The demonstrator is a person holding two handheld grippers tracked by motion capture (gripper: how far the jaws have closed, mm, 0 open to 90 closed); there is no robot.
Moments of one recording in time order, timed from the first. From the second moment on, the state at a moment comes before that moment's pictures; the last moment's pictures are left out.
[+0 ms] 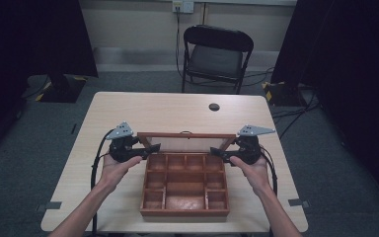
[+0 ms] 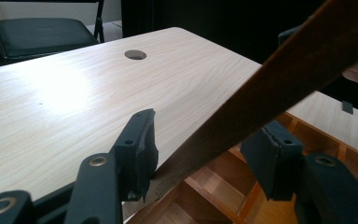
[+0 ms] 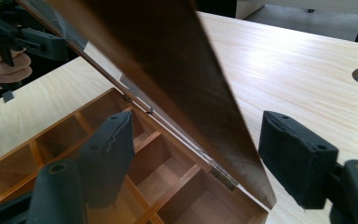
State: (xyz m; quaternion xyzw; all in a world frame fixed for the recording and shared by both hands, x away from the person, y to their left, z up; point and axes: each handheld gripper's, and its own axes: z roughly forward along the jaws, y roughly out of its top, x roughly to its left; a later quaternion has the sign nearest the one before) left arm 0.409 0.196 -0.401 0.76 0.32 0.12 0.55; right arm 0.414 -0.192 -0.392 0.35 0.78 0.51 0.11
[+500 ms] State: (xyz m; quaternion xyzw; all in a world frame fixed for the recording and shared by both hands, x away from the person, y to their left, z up) left arm 0.416 0.198 -0.405 0.75 0.33 0.12 0.55; right arm 0.430 -0.192 -0.405 0.36 0.77 0.51 0.11
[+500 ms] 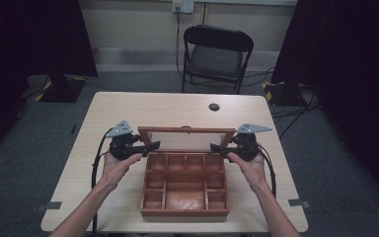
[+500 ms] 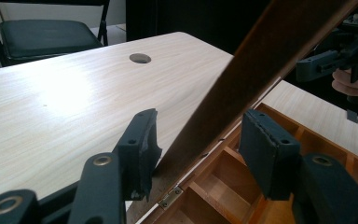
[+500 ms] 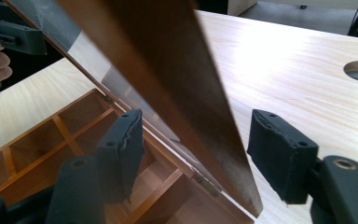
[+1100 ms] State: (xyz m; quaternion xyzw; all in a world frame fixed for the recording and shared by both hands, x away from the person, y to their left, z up) left arm 0.420 0.201 -0.420 0.75 0.35 0.13 0.54; right arm 0.433 -0.189 -0.407 0.35 0.77 0.51 0.12
